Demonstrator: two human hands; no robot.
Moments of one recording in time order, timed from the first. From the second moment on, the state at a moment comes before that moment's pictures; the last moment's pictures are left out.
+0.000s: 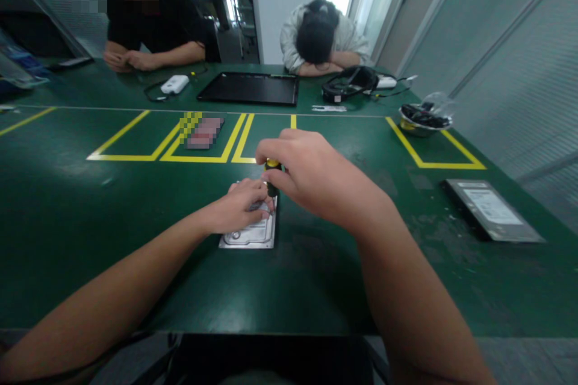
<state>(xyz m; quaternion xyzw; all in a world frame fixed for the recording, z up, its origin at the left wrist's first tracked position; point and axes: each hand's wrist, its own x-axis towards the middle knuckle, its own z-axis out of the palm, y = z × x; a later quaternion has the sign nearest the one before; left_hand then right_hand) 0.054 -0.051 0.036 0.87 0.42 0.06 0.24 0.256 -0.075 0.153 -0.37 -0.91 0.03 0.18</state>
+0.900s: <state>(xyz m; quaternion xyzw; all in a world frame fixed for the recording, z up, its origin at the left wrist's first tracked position) 0.053 -0.051 0.035 0.87 0.42 0.08 0.24 0.260 -0.077 0.155 -0.35 -0.92 0.06 0.19</state>
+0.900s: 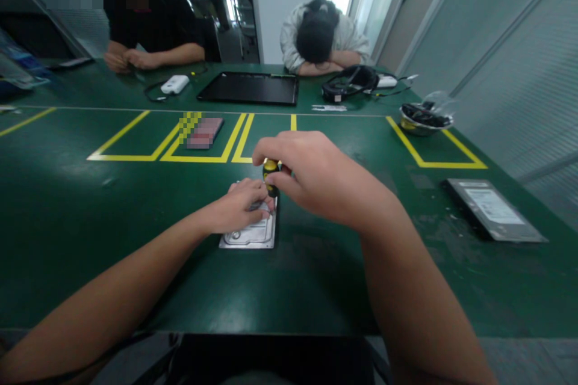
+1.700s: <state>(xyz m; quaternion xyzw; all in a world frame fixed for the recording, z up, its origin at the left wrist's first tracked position) 0.055 -0.051 0.043 0.87 0.42 0.04 0.25 0.257 -0.077 0.155 -0.37 -0.91 0.03 0.19</state>
